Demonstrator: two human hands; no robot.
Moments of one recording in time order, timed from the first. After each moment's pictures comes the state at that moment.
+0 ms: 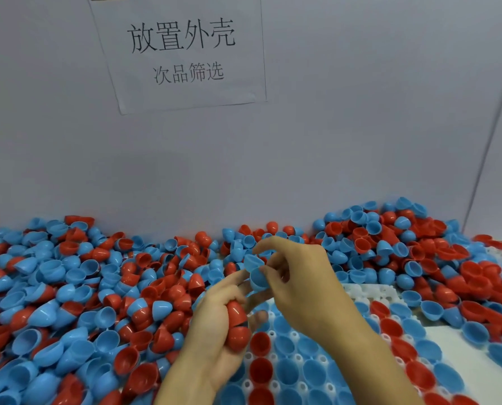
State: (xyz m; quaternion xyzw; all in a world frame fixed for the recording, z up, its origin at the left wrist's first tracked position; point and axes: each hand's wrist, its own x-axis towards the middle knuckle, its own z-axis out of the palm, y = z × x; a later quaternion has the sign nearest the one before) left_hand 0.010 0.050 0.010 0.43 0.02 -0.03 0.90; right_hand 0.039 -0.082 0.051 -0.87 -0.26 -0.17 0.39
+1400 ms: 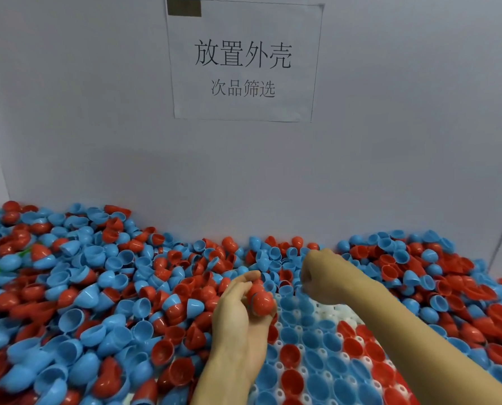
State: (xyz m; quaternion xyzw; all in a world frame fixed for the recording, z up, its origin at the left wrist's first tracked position) left_hand 0.009 0.063 0.021 0.31 0.17 0.10 0.93; right_hand 0.113 -0.064 0.064 -0.98 -0.20 0.01 0.01
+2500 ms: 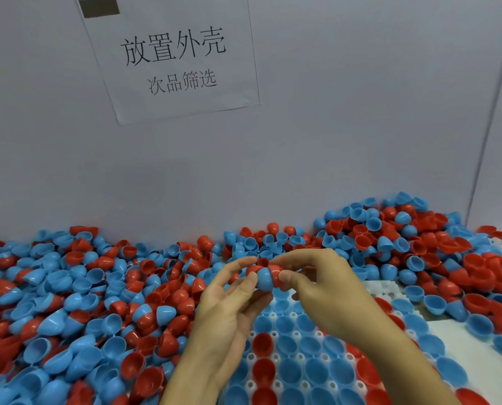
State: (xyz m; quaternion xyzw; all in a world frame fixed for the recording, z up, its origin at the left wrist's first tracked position) left_hand 0.004 0.047 0.017 0.48 0.01 0.06 0.87; right_hand 0.036 -0.108 0.051 -0.85 -0.18 -0.06 0.50
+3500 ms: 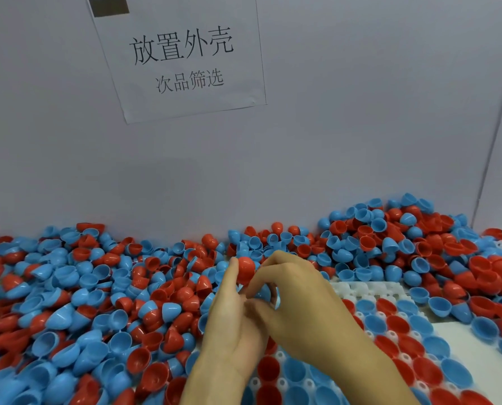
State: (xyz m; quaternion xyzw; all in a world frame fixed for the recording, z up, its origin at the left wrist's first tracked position) left_hand 0.002 0.032 0.032 0.30 0.14 -0.06 0.94; right_hand 0.014 -0.075 0.049 -0.90 -0.28 -0.15 0.30
